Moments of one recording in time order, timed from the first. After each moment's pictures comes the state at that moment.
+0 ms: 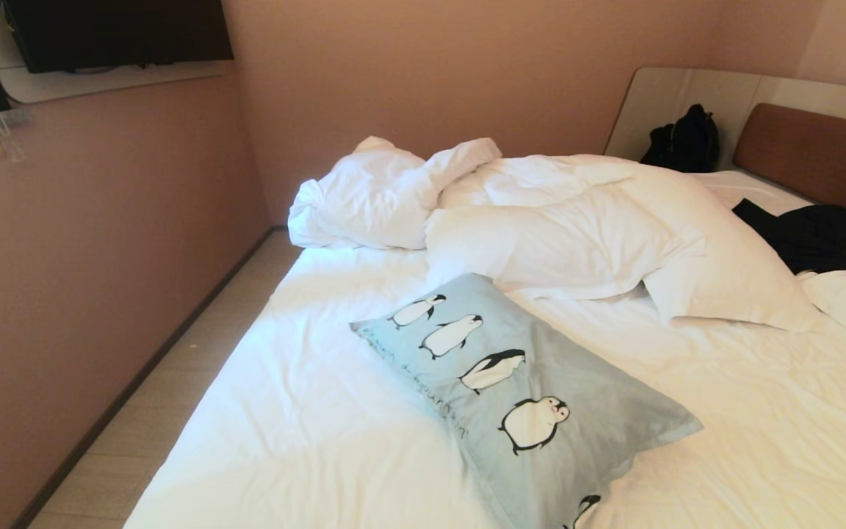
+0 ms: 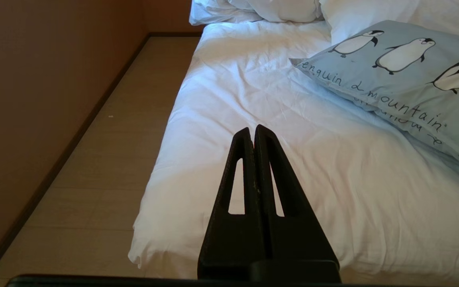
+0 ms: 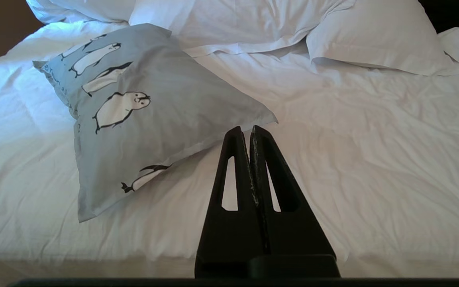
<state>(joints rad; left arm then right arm) 0.00 0.00 0.00 0.00 0.00 0.00 0.00 0.00 -0.18 0.19 0.00 0.00</state>
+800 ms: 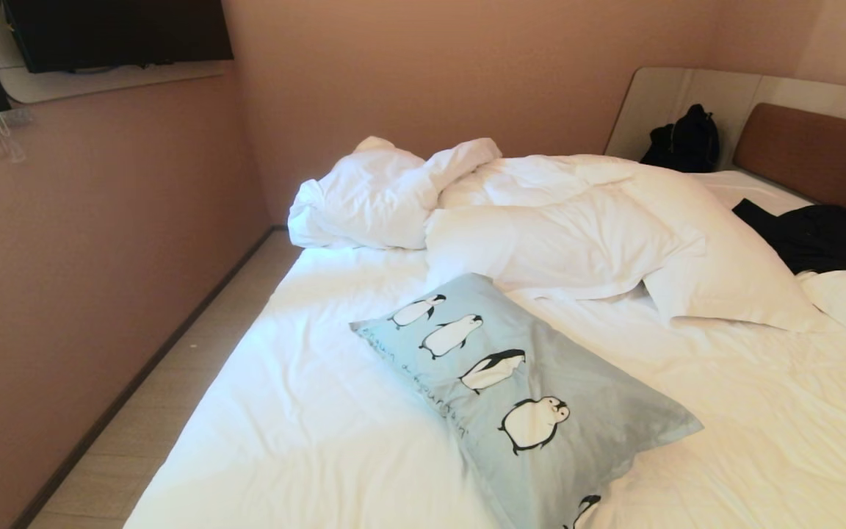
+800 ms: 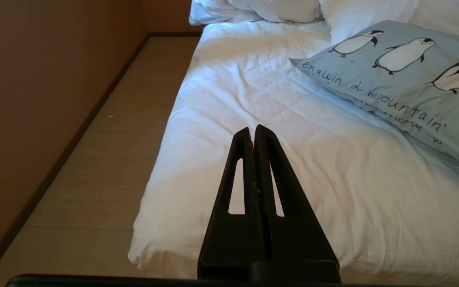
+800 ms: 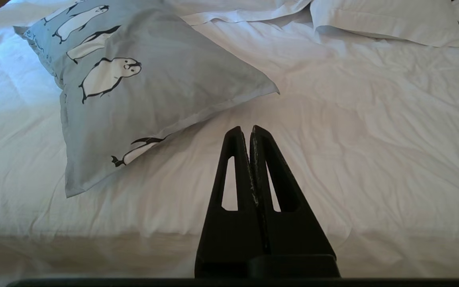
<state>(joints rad) 0.00 0.00 0.00 0.00 0.00 0.00 0.00 0.00 -0.09 0.18 0.00 -0.01</state>
